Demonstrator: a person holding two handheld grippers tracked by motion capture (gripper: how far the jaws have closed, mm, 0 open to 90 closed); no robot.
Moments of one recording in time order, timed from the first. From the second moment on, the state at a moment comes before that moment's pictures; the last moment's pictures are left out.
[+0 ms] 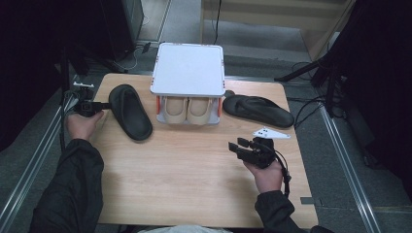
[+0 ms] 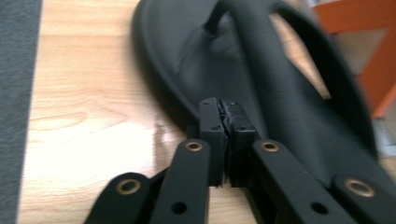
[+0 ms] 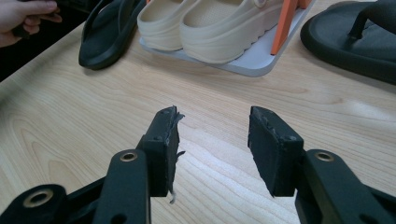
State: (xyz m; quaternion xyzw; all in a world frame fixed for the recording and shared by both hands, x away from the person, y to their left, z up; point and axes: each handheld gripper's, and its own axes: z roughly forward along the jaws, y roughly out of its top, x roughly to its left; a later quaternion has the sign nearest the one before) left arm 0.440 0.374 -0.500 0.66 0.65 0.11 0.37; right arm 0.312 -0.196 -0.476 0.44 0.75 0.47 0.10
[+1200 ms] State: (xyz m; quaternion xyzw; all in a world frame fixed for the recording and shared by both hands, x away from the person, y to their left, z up) left arm 0.454 0.330 -0.514 0.68 0.64 0.10 0.35; right arm 0.311 -0.200 -0.475 0.44 0.75 0.47 0.10
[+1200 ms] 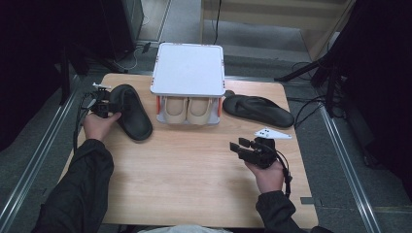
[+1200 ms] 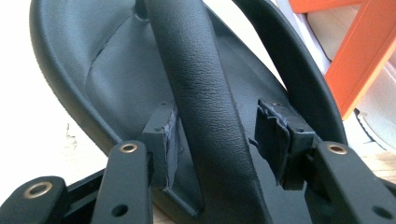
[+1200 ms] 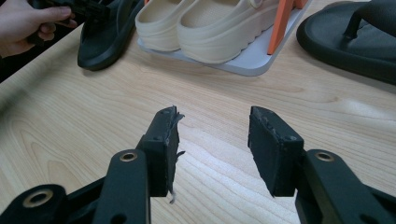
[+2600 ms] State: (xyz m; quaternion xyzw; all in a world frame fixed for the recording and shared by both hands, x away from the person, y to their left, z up) left arm 0.408 0.323 -0.474 0.66 0.63 0.10 0.39; right arm 0.318 -0.199 -0.471 0.44 0.75 0.48 0.10
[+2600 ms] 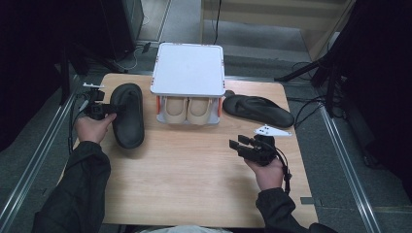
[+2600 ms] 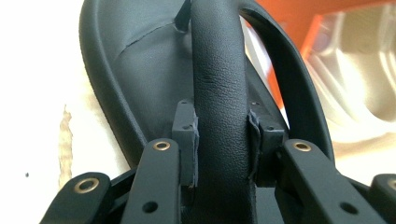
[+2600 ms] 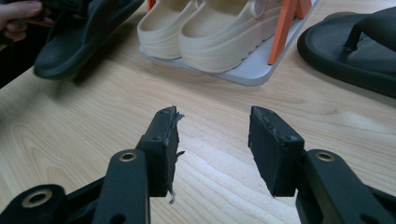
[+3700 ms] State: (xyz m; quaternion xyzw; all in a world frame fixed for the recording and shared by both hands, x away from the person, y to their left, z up) left arm 0.277 0.251 -0.466 0.70 0.58 0.06 0.41; right arm 0.348 -0.201 -0.462 0.43 0.75 0.49 0.11
